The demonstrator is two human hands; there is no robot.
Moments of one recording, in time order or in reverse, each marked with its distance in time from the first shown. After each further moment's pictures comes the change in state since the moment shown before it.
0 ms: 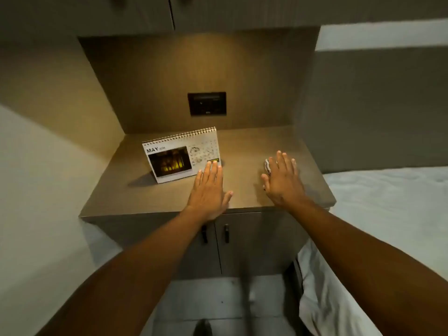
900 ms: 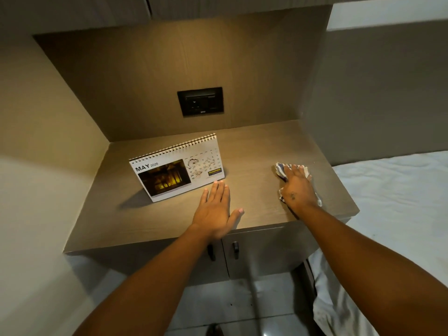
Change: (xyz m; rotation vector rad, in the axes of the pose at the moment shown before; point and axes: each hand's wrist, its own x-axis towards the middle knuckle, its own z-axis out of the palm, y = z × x) left_hand 0.030 -0.026 0.037 -0.135 -0.237 0.067; right_hand 0.054 0.030 0.062 0.190 -0.136 0.370
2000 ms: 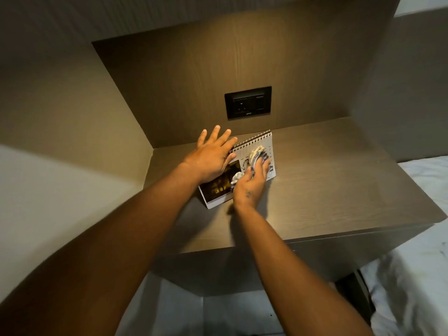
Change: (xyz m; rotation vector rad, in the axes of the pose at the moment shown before) left_hand 0.050 -0.153 -0.167 0.246 0.063 0.169; right_hand -0.034 -0.298 0.091 1.047 0.413 0.268
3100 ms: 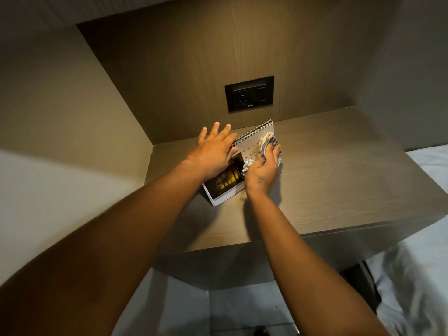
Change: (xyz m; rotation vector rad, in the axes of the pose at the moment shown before) left_hand 0.001 0.010 -0.007 -0.067 -0.036 -0.084; right_hand 0.031 -0.001 -0.002 -0.045 0.040 0.000
